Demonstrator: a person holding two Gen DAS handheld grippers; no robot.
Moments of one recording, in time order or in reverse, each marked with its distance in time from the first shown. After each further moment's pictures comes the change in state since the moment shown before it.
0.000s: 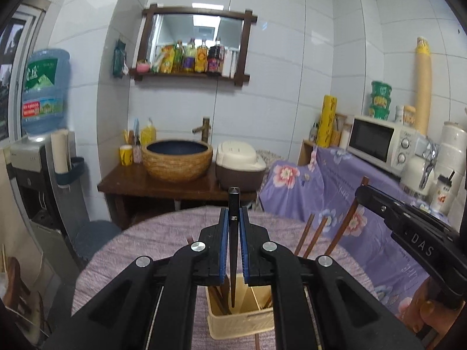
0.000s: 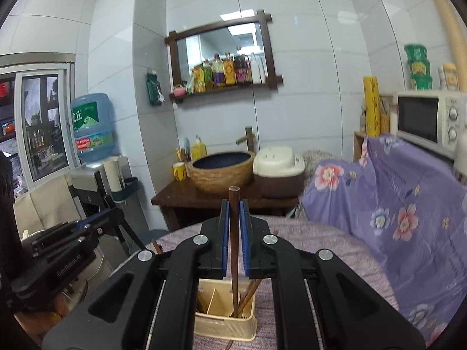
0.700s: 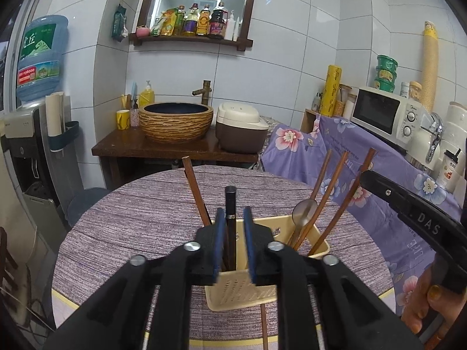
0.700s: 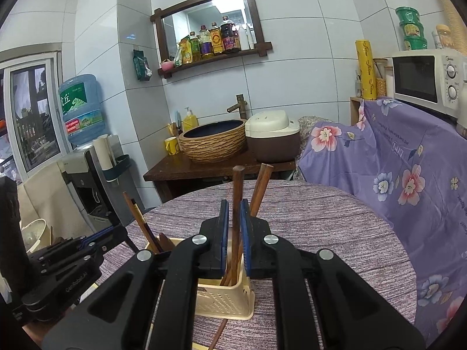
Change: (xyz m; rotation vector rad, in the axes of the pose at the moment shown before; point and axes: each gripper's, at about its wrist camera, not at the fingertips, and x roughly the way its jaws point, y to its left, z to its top) left arm 0.022 0.012 -0.057 -0.012 0.112 0.000; right arm 0.026 -0.018 -0.064 0.033 0.080 -0.014
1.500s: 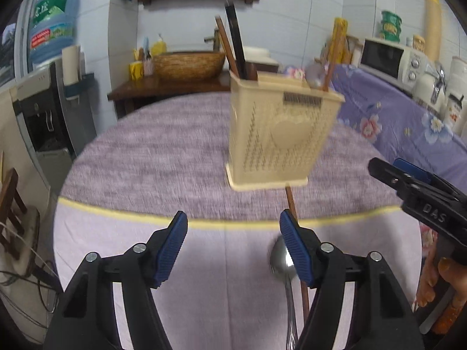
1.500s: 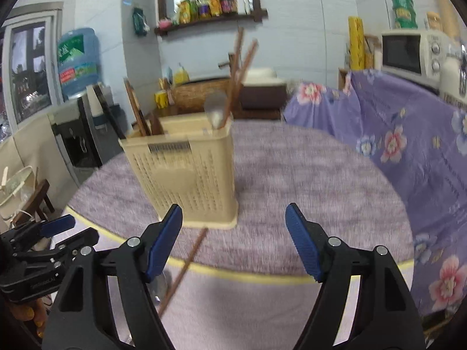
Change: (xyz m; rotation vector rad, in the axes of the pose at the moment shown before) left arm -0.024 0.015 -0.140 0.014 0.233 0.051; right arm -0.027 -0.006 -0.143 -0.052 0.193 -0.108
